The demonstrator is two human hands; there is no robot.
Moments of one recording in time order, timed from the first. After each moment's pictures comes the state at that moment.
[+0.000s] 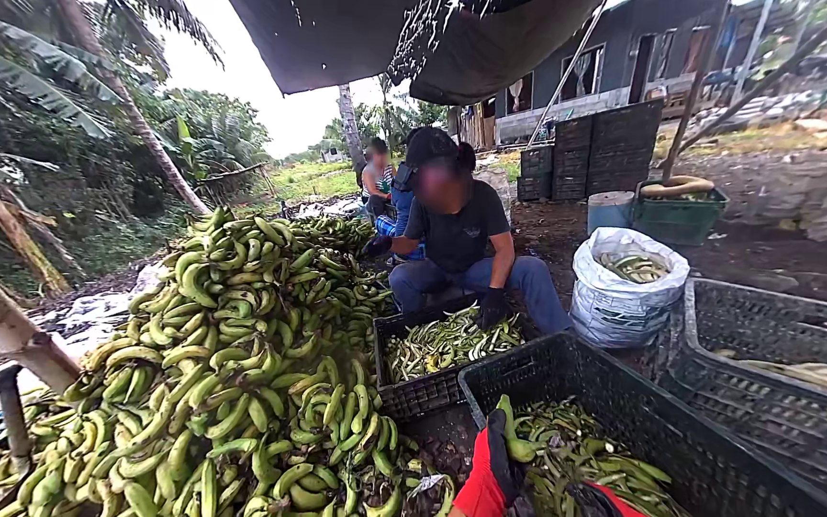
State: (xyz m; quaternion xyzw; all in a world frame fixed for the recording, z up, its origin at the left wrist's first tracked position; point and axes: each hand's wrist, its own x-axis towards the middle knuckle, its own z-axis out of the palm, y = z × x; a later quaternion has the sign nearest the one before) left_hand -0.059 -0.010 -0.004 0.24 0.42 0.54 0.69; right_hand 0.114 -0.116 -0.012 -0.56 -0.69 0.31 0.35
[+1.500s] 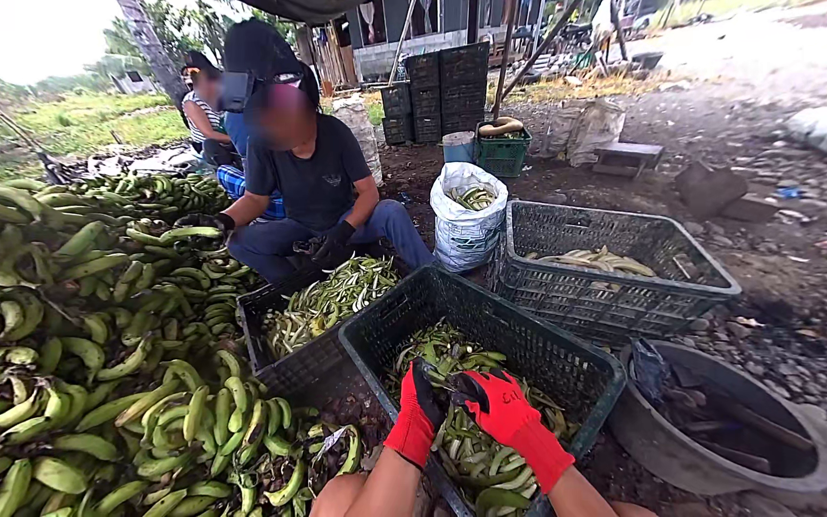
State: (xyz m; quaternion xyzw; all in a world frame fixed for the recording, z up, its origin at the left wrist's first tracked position) left_hand 0.012 -0.016 -0.024 0.26 0.43 0.47 0.73; right_hand 0.154 -0.090 -0.008 -0.71 -0.66 0.23 0.13
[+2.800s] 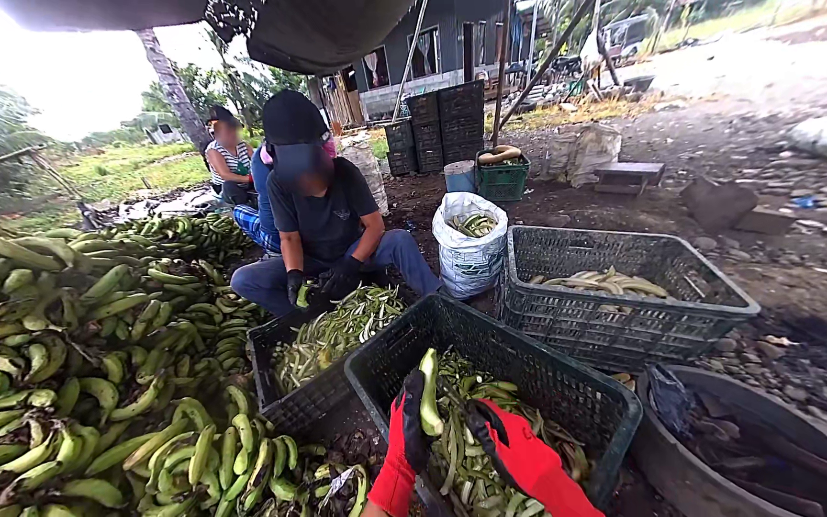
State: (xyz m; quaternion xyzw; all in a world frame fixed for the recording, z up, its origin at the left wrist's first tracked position) left_hand -0.014 -0.015 -0.009 0.47 0.36 0.52 0.62; right_hand 0.153 -0.107 0.000 -0.64 -0.61 0.32 0.34
